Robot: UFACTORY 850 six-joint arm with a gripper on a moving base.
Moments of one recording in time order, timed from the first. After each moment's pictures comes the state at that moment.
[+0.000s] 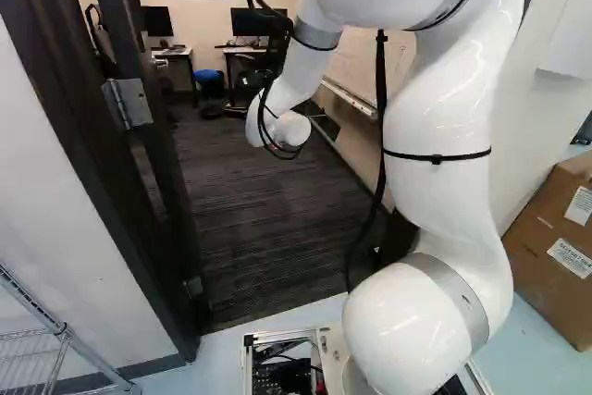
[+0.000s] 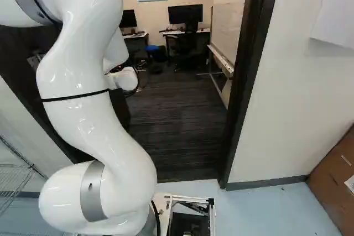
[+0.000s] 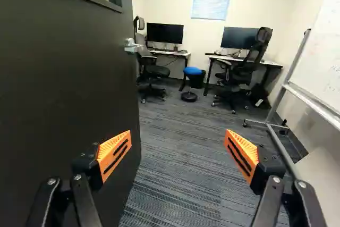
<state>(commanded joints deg) 17.3 -19.7 -46.9 -7.2 56.9 0.0</state>
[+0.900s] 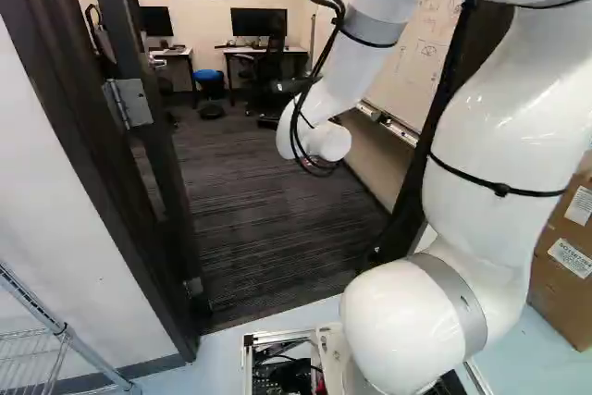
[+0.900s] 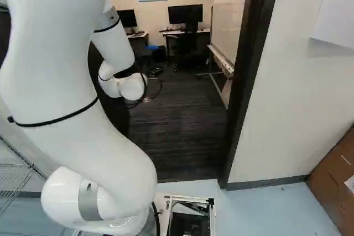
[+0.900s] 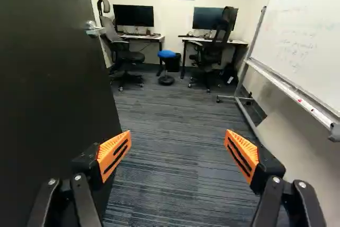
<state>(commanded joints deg) 9.5 -3.6 -27.9 -4.0 53.8 0.0</state>
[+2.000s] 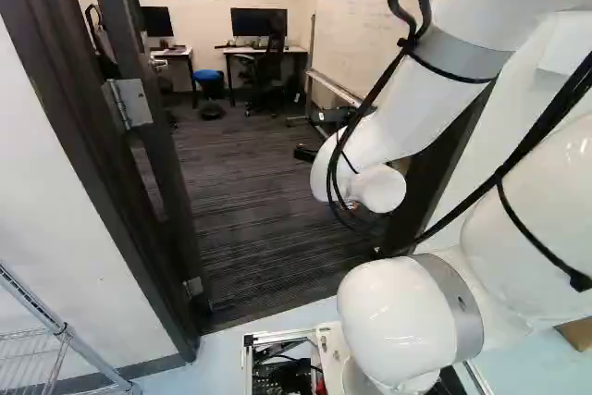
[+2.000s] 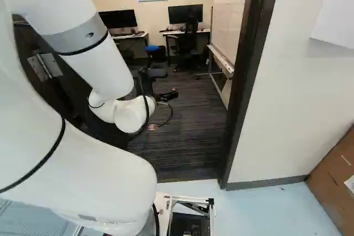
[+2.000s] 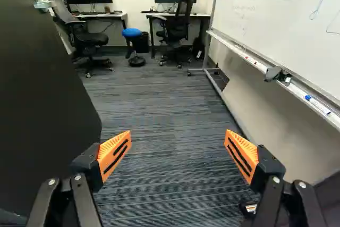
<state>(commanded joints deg) 1.1 13.6 -7.8 -0.5 50.5 0.0</state>
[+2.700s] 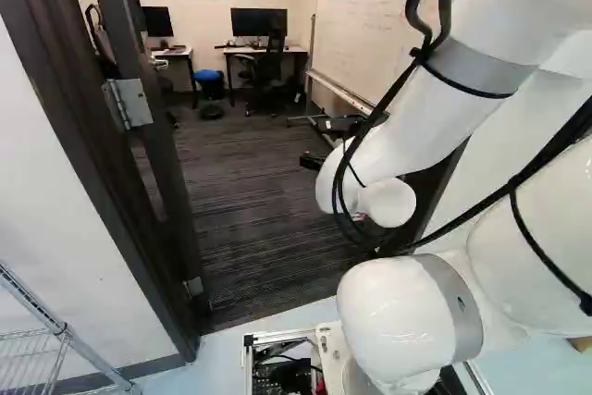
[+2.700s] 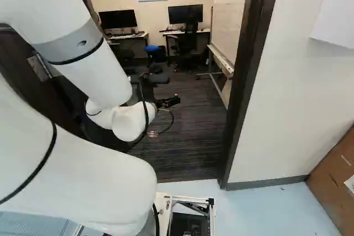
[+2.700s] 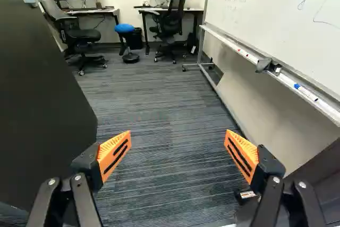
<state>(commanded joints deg) 0.0 16.0 -5.0 0.0 50.0 0.0</state>
